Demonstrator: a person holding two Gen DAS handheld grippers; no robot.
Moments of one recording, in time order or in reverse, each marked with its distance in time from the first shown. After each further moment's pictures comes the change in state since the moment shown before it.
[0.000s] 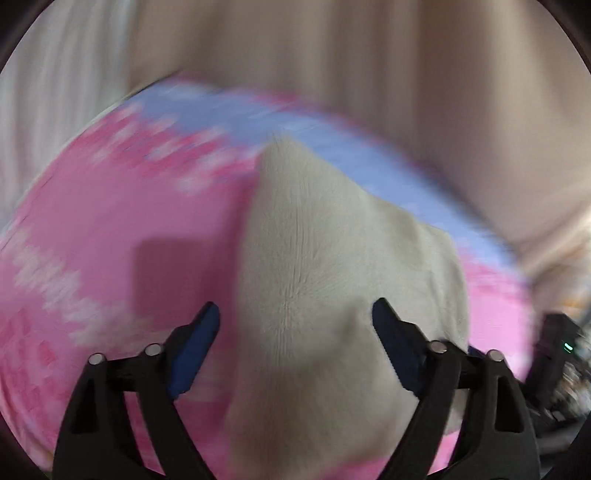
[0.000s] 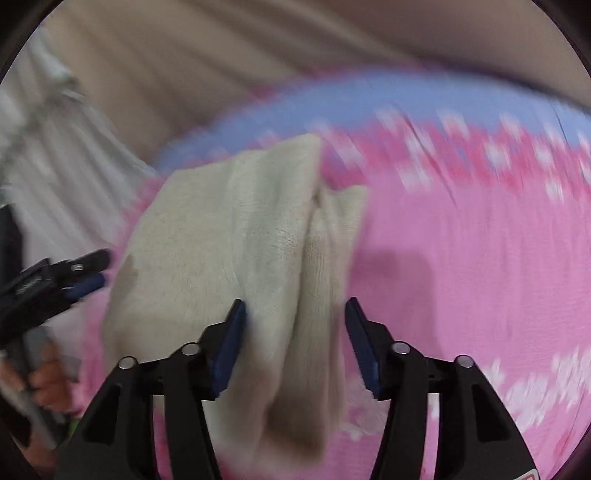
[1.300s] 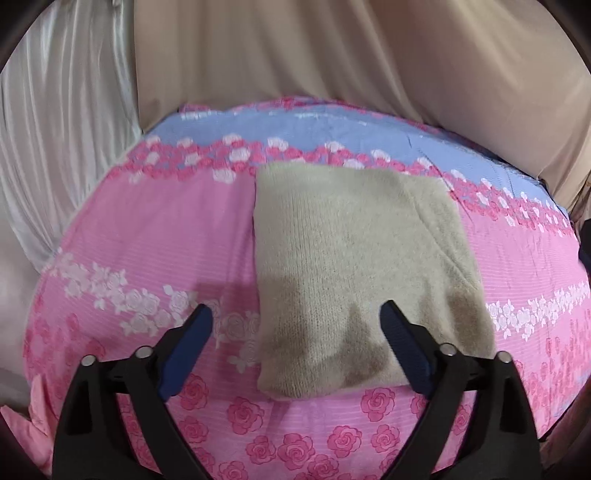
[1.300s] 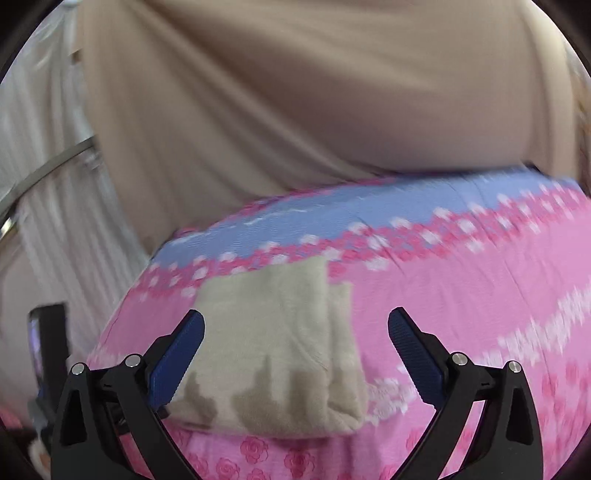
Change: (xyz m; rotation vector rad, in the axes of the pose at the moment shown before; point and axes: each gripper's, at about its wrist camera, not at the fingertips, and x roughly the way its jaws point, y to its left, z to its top) left arm -0.034 -0.023 -0.074 0.278 -0.159 0.136; right arm -0.118 0.060 -0.055 0.040 -0.526 -0.126
